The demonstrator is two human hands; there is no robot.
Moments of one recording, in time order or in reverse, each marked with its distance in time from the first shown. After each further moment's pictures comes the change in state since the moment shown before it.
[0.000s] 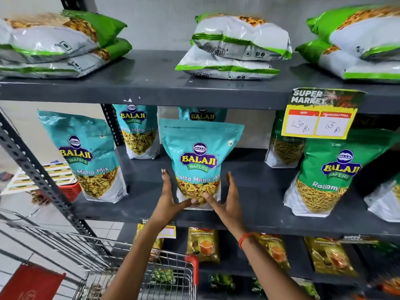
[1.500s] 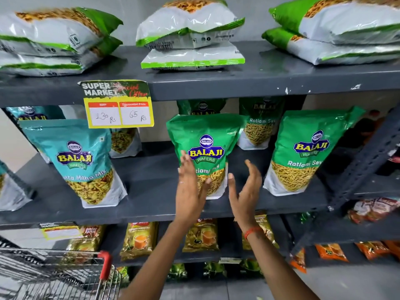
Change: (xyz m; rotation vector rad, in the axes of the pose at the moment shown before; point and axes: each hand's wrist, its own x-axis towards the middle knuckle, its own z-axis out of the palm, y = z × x) left_hand -0.020 0.181 0.313 0.204 0.180 0.400; right_hand -0.012 0.080 -0.302 -0.173 0.580 -0.273
